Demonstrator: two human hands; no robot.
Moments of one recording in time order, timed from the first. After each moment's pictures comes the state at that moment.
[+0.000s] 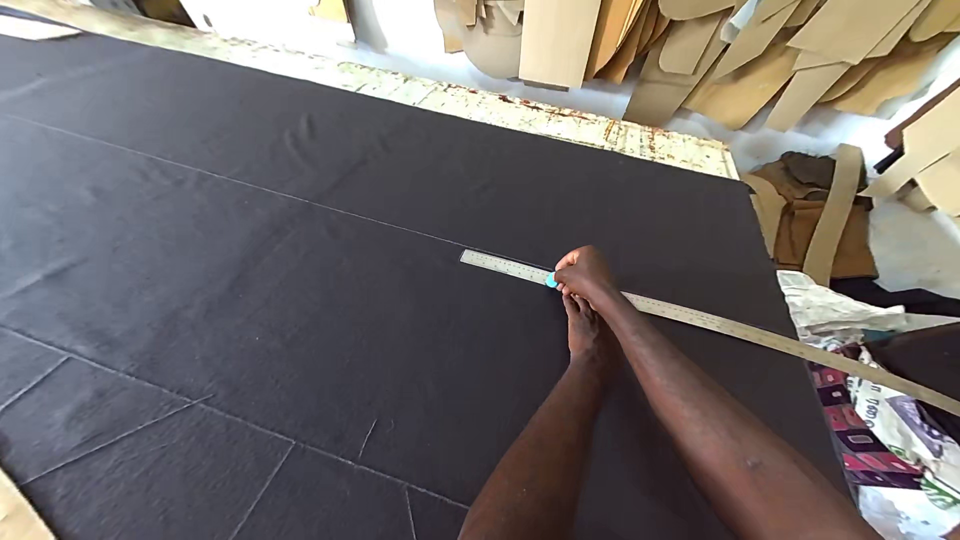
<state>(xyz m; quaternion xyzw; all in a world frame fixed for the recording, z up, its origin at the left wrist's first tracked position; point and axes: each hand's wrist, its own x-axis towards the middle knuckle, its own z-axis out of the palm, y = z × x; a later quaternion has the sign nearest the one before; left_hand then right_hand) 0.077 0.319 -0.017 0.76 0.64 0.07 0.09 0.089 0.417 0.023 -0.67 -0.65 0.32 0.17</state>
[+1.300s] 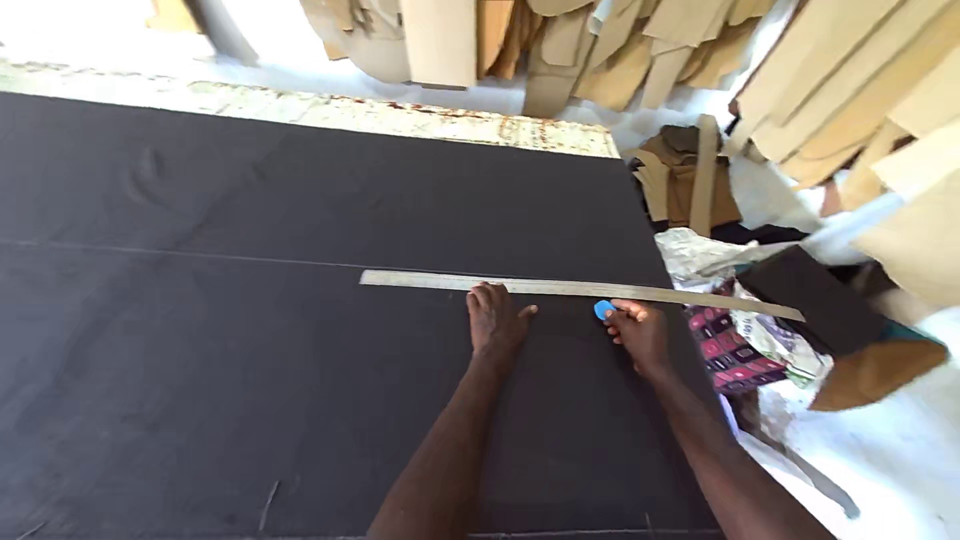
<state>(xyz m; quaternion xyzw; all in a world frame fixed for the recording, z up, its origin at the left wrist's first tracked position) 0.070 0.333 -0.029 0.77 0.63 0.08 0.06 0.320 0.270 -0.021 -0.72 -0.47 0.27 0.43</state>
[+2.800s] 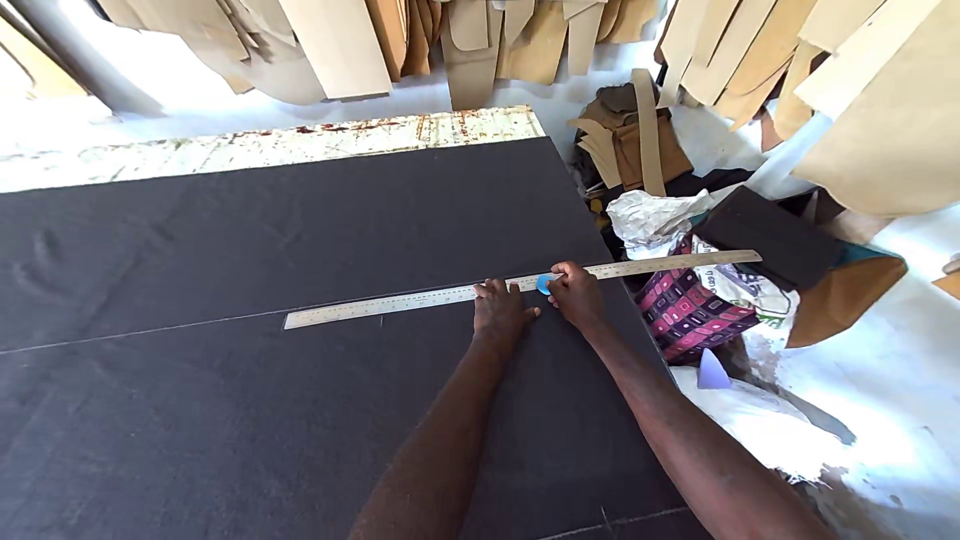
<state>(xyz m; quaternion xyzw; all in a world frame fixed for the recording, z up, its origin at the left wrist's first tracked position) 0.195 0.345 0.006 0.84 0.53 -0.10 0.08 0.353 0.317 -0.023 -0.73 -0.51 0.24 0.39</state>
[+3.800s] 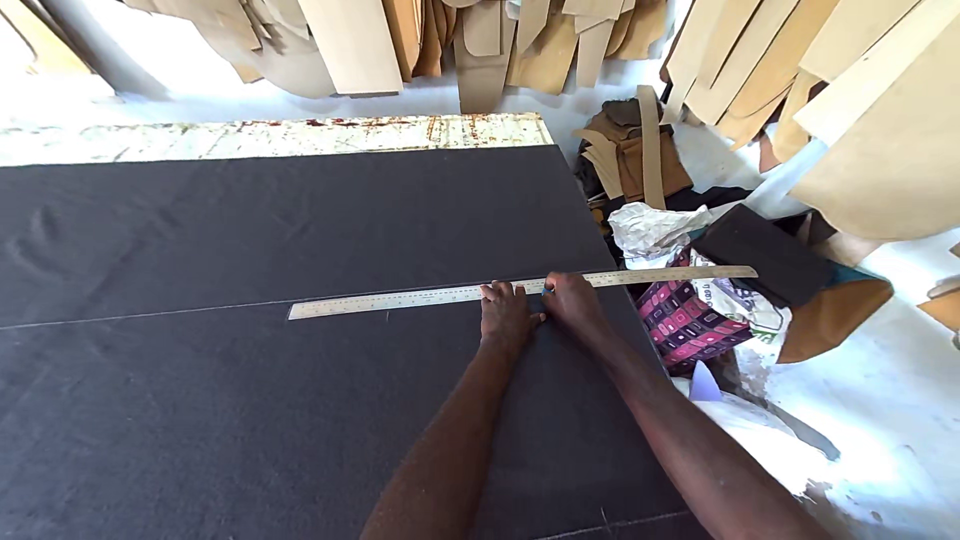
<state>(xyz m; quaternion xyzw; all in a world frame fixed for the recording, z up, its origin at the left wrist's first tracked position) 0.192 0.338 0.004 0.84 0.53 -0.08 0.09 0.329 0.314 0.017 -0.75 -0.63 0.13 0.14</state>
